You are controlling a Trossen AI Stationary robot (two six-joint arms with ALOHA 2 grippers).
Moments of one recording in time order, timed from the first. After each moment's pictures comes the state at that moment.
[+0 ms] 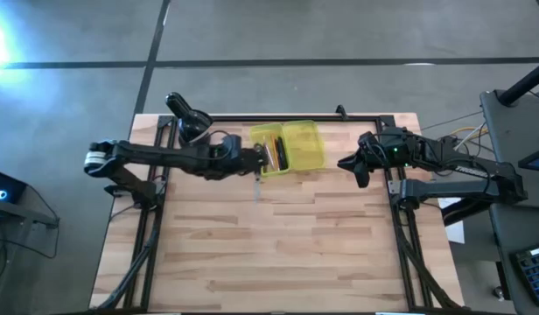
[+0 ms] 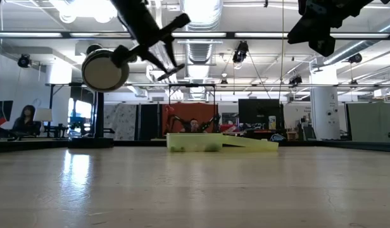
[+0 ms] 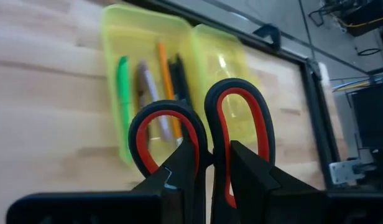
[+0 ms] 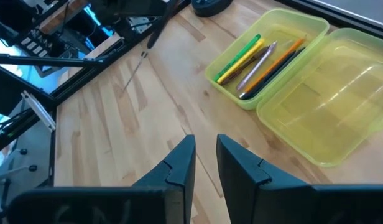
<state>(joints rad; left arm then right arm) 0.03 1.46 1.18 -0.56 -0.58 -1.44 -0.25 0.74 0.79 -0.59 -0.10 0.51</state>
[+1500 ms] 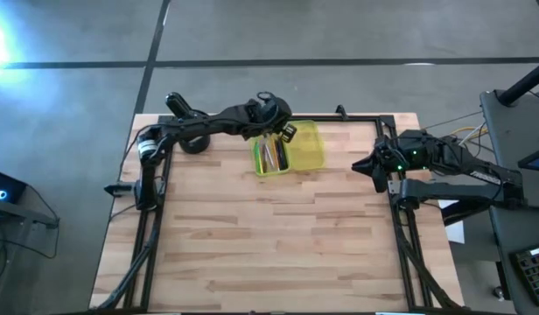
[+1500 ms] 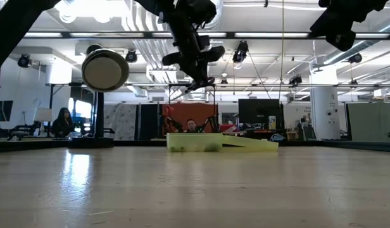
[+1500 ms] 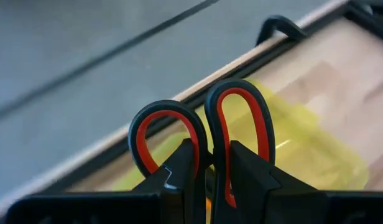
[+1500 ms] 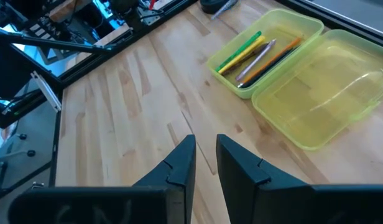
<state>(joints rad) 0.34 1.93 1.81 -0.69 -0.49 -0.46 -0.25 0.57 0.79 -0.75 -0.13 0.44</state>
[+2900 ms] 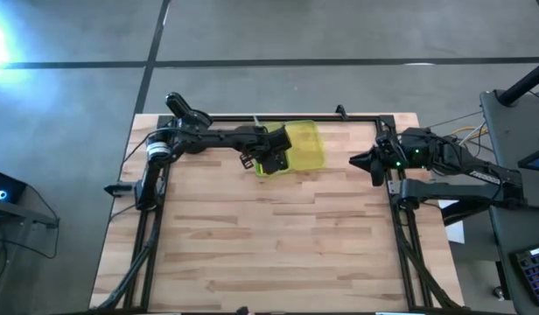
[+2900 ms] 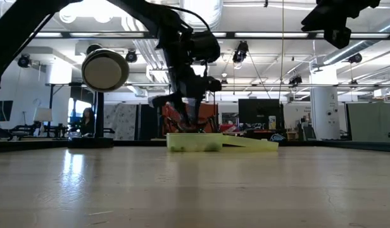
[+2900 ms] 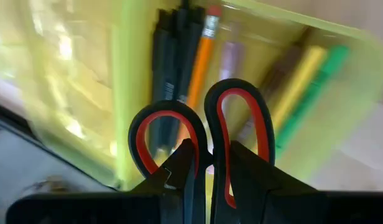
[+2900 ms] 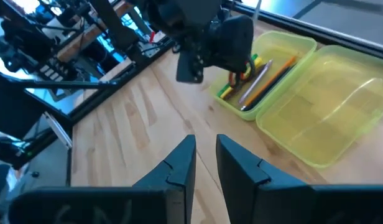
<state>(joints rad) 0.29 2.01 1.62 -0.79 -0.28 1.48 -0.26 0.58 0.79 -0.65 -0.08 0.55</state>
